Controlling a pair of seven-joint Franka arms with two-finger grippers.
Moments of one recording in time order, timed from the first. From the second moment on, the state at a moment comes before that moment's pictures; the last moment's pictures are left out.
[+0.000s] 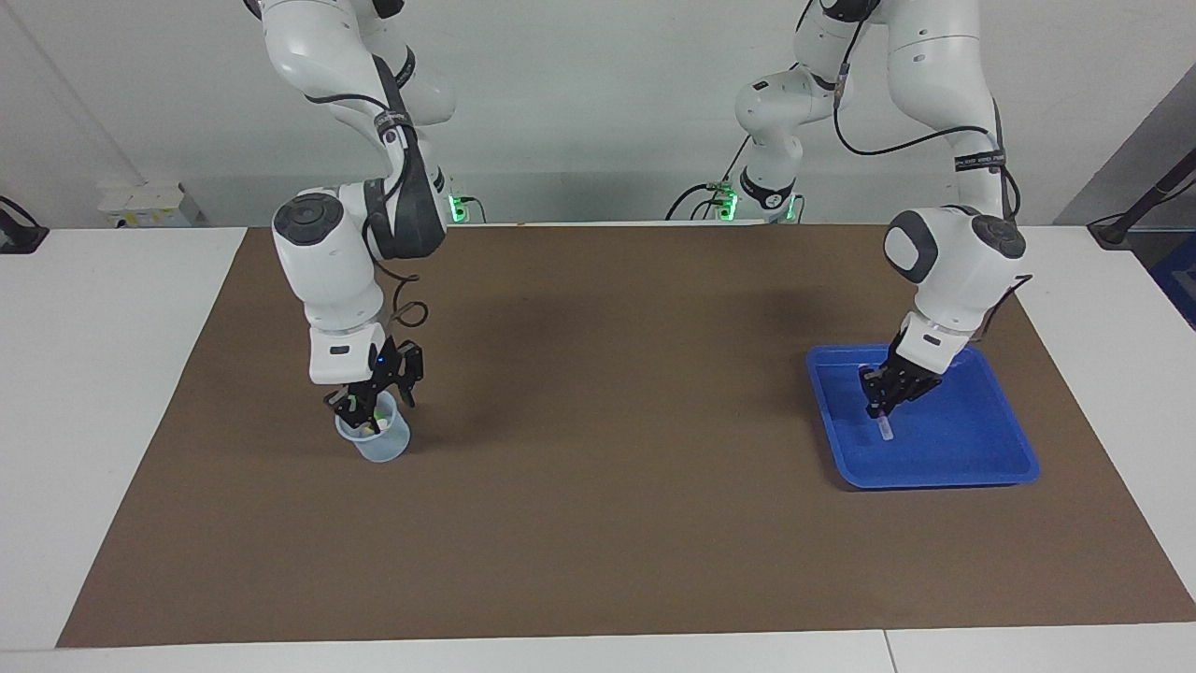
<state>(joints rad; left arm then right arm) 0.29 0.24 -0.28 -2.08 -0.09 2.51 0.07 -0.02 0.26 0.15 -1.83 -0.09 2.26 -0.68</state>
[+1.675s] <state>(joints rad) 0.28 0.27 -0.29 -2.14 -0.09 2.62 0.07 -0.05 0.30 0.16 -1.83 -0.09 2.27 -0.68</state>
